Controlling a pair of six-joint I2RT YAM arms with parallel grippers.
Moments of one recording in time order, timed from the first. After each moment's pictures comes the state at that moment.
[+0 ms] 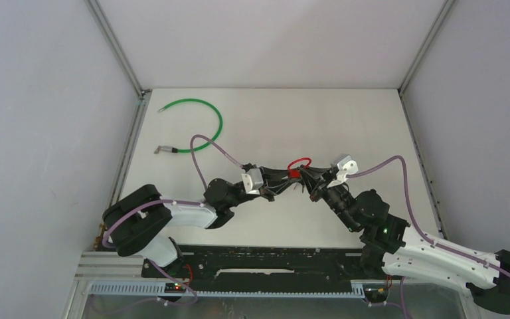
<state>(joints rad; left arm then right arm) -0.96 1.51 0.50 1.45 0.37 -0.02 1.11 0.65 0.52 0.25 0.45 0.05</state>
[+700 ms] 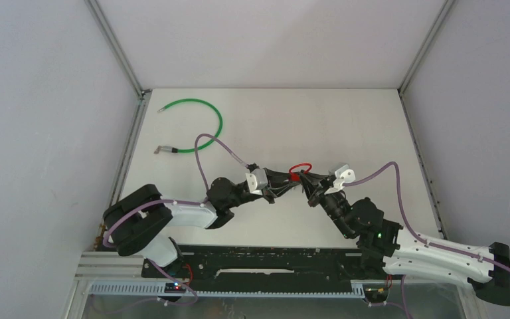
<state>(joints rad) -0.96 1.51 0.50 1.37 0.38 -0.02 1.19 0.65 0.42 0.35 0.58 0.04</state>
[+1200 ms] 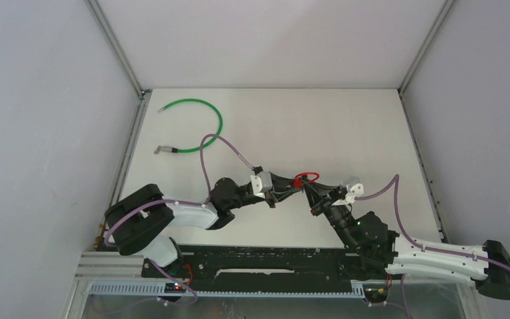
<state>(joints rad) -0.97 1.52 0.50 1.31 0.42 -0.02 1.29 0.55 0.22 0.56 0.69 0.06</state>
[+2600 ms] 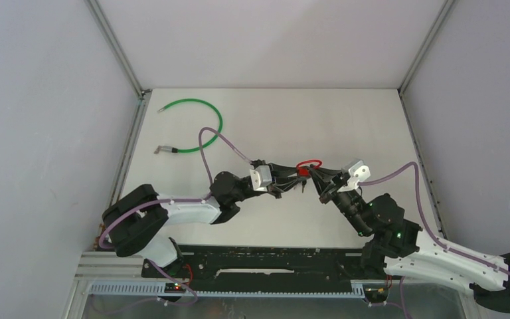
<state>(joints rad) -0.98 1.50 0.62 1.32 0.42 0.02 1.17 0.55 0.54 0.19 0.51 -0.06</state>
